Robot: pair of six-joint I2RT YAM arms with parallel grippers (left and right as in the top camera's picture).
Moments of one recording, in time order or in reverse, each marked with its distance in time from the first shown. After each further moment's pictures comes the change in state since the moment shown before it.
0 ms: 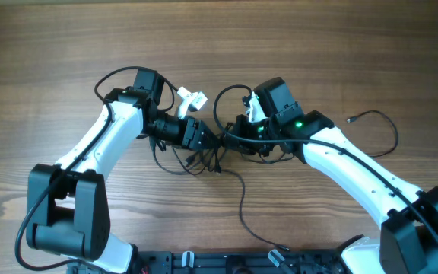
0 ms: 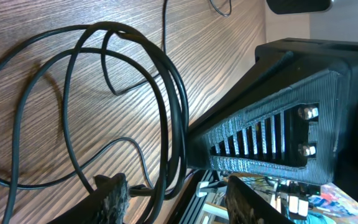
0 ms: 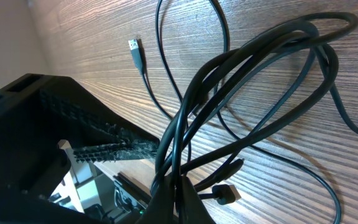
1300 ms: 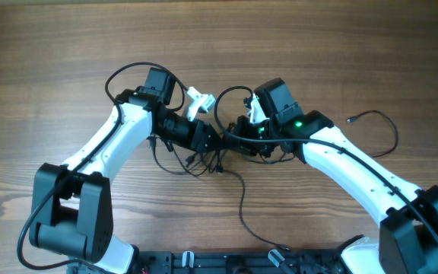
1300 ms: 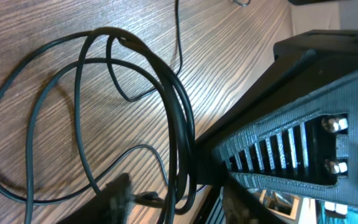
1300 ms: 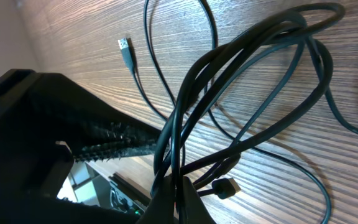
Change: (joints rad) left arm -0.069 0.000 0.000 0.068 -0.098 -0.002; right arm -0.001 0.005 -0.002 -0.016 0.009 0.000
